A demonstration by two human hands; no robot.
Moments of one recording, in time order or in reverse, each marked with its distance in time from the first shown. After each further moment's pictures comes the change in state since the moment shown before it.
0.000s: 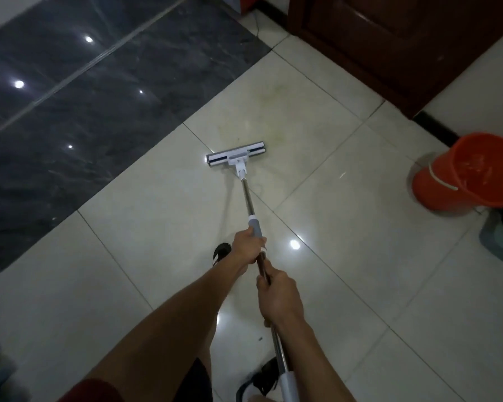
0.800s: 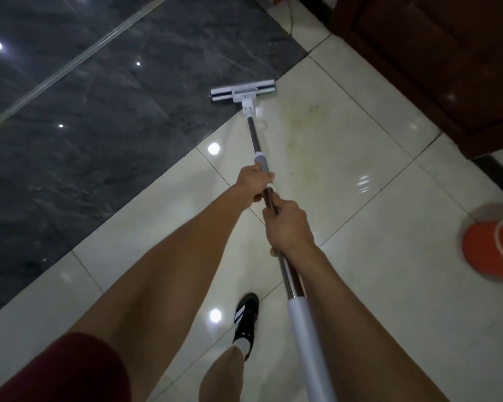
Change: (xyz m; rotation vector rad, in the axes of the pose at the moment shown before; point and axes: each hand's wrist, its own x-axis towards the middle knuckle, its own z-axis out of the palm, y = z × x) left_hand 0.318 0.350 -0.176 -0.116 -0.009 -0.010; right_hand 0.362 -0.354 -0.059 0.024 0.011 -0.011
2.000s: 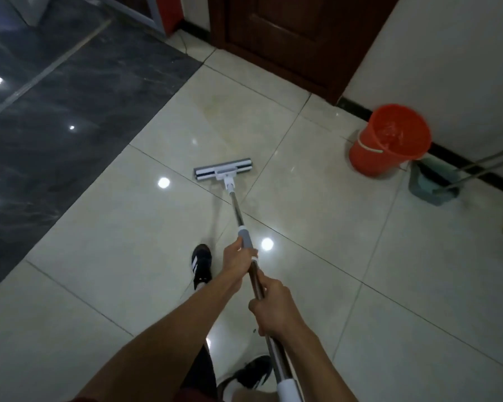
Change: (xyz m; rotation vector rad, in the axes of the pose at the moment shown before) left_hand -0.406 -0.419 0.147 0.041 -0.142 0.061; right_hand -0.464 0.380 0.060 0.264 -0.035 0.104
